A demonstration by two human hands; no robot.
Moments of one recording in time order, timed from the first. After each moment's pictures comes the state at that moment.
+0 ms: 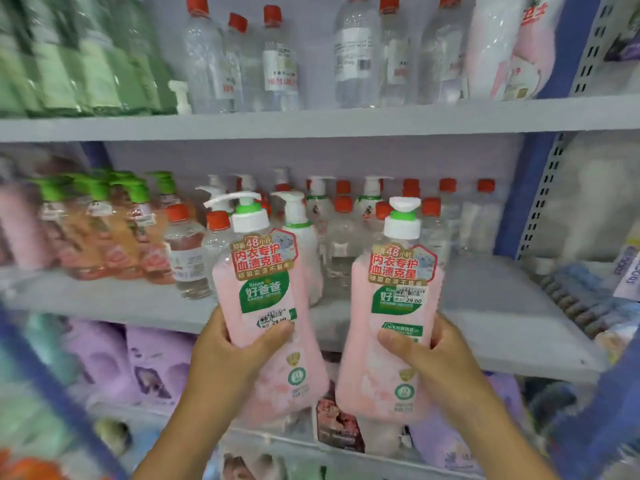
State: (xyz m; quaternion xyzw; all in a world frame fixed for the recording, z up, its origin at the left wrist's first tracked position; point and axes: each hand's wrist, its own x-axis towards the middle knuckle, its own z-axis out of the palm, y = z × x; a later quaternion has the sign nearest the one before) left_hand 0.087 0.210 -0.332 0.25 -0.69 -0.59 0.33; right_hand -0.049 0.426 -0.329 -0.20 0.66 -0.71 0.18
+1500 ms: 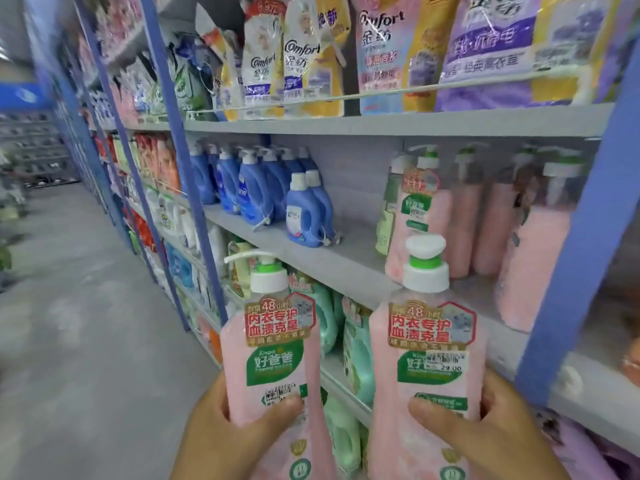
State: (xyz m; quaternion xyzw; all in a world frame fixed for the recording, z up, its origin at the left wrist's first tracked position) left_hand 0.529 -0.370 -0.328 0.49 -0.58 -0.50 0.42; right_hand 0.295 -0.273 -0.320 -0.37 0.62 -0.61 0.35
